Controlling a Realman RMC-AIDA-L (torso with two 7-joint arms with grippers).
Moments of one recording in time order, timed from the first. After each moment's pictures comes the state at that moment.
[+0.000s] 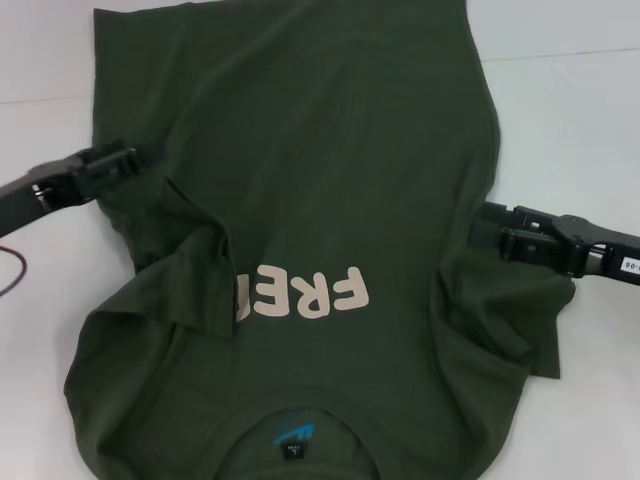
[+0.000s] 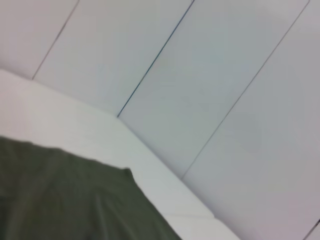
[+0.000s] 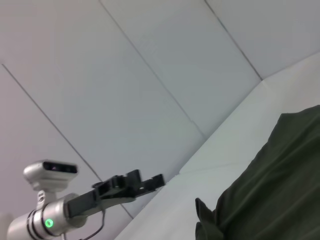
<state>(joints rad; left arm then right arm) -0.56 -2.13 0.38 0.65 1.97 1.50 -1.70 0.40 2.00 -0.41 -0.45 -1.96 -1.73 1.54</state>
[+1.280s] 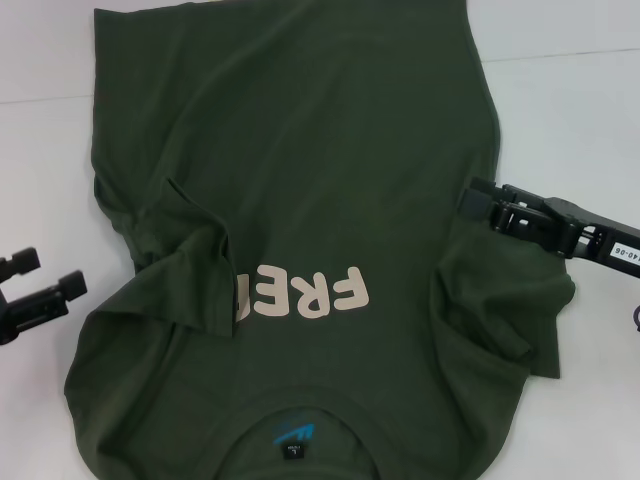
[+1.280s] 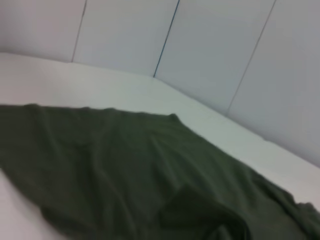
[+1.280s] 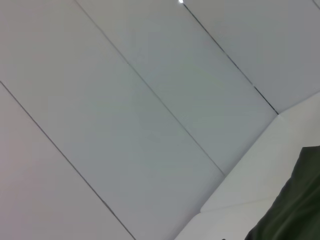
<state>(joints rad) -0.33 -2.14 0.38 0.84 2.08 1.59 -1.47 0.41 2.05 -0.36 -0.43 -1.91 -1.77 1.54</state>
